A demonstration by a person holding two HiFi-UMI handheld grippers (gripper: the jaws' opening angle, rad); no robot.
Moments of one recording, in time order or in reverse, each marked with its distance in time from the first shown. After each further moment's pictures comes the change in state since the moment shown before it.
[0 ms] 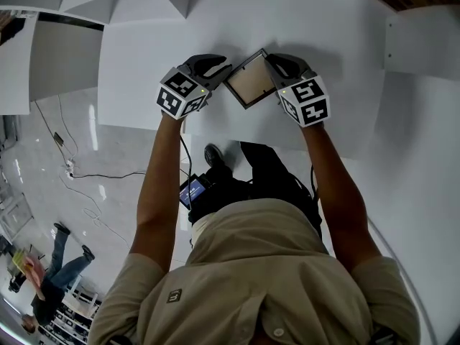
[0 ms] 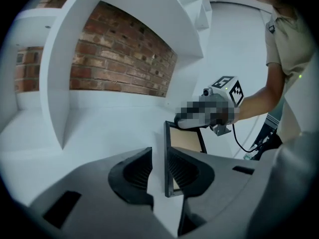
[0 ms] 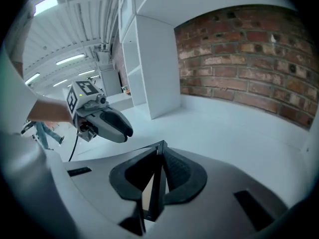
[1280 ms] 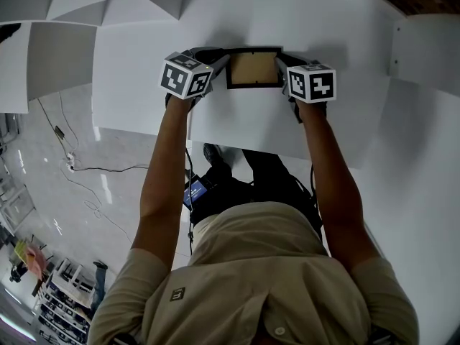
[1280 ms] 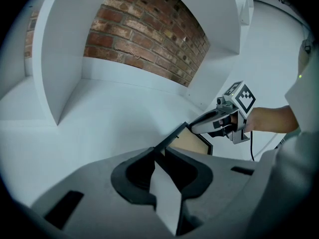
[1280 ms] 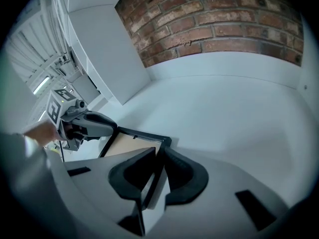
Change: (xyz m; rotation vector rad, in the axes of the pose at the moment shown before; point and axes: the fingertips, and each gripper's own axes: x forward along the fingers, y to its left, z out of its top) left arm 0.047 0.051 -0.019 -0.268 0.158 0.090; right arm 0.032 -0.067 -0.063 0.396 0.247 -0.025
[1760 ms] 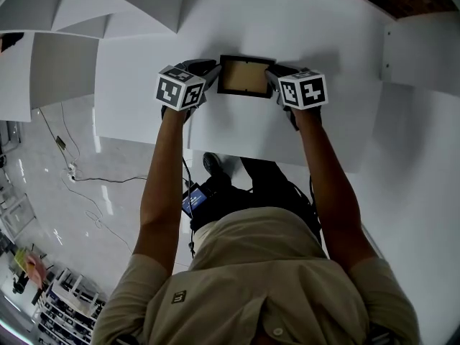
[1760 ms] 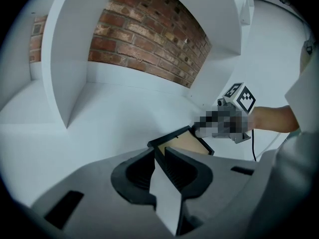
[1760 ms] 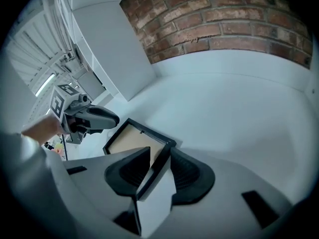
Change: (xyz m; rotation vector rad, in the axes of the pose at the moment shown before) left arm -0.015 0.003 0.002 0.000 -0.005 0.034; right arm -0.002 0.011 -0.004 -0.047 0.046 0.046
